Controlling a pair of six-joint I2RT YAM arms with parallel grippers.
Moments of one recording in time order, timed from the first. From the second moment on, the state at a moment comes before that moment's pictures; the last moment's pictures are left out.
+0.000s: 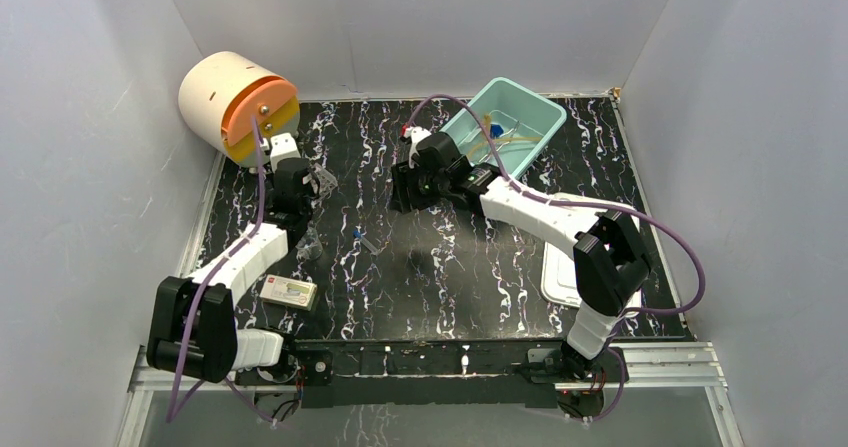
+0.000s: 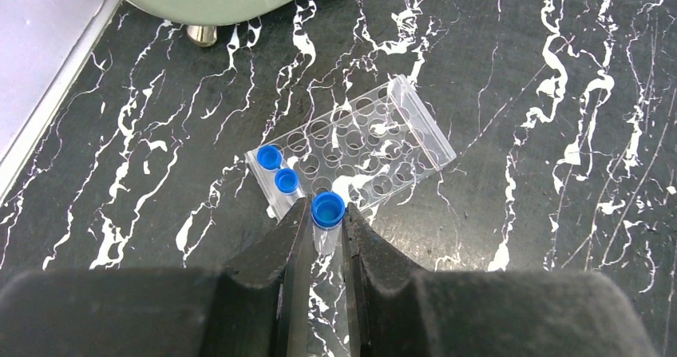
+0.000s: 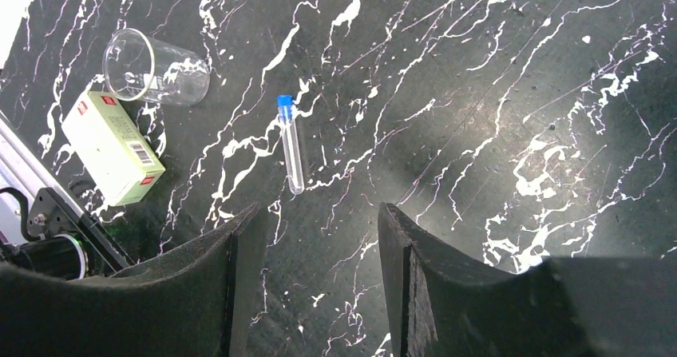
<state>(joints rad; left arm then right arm) -0.22 1.30 0.73 0.06 -0.51 -0.26 0.83 1.72 1.36 -0.31 -0.15 0.37</state>
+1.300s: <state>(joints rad) -0.22 1.42 0.63 0.31 -0.59 -0.22 0.78 1.84 1.48 -0.47 -0.20 0.35</state>
